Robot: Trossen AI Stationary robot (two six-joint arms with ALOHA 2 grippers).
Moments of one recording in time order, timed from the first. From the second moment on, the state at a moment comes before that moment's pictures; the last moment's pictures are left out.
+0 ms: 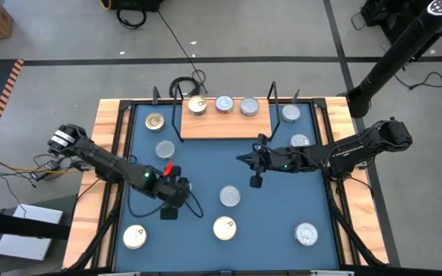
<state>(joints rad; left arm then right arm) -0.41 1.43 0.96 -0.74 -0.20 -0.35 0.14 1.32 0.71 0.22 0.39 -0.07</state>
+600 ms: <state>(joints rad) -0.25 1.42 1.03 -0.54 -0.12 -0.19 0.14 1.33 0.71 0.23 0.34 -0.05</state>
